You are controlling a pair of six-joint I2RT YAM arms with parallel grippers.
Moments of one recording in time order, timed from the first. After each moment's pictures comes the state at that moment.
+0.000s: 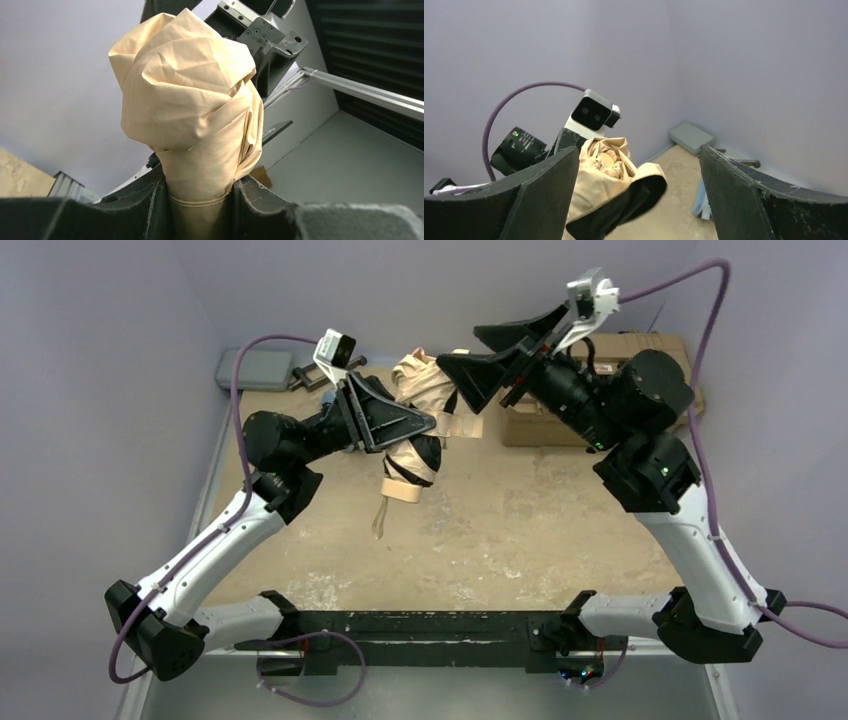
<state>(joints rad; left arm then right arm) -0.65 1.14 1.16 0.63 0.64 -1.48 0.76 1.22 1.86 -0.30 -0.09 0.28</state>
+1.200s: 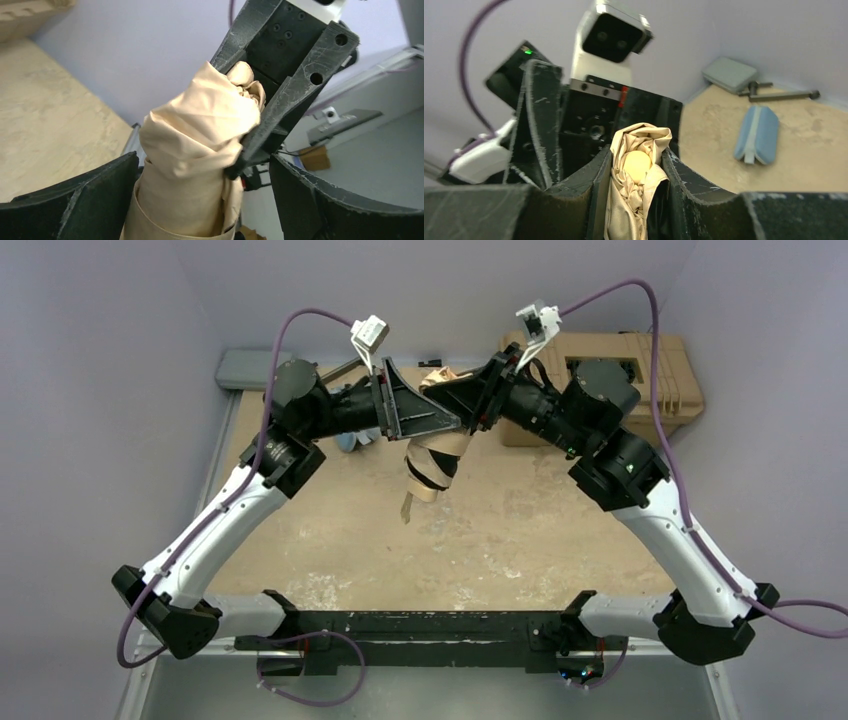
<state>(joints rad) -0.64 1.27 1.41 0.13 0.77 -1.12 0.75 1.21 1.65 -0.27 -0.24 0.49</state>
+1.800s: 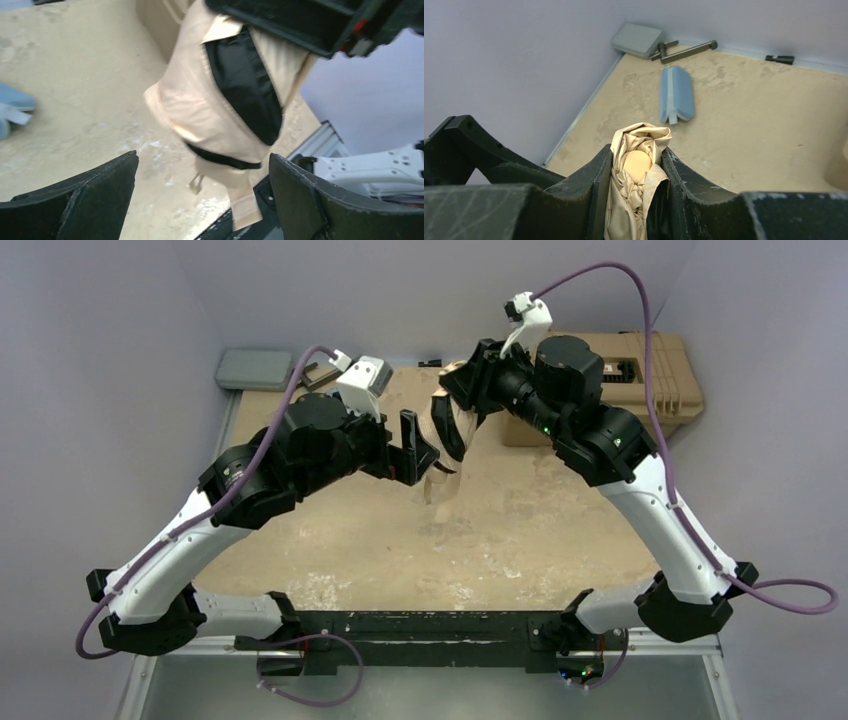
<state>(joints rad) -0.98 1.22 1.73 -0.83 -0.18 -0.47 0.74 1.36 1.86 -0.64 0.07 0.42</state>
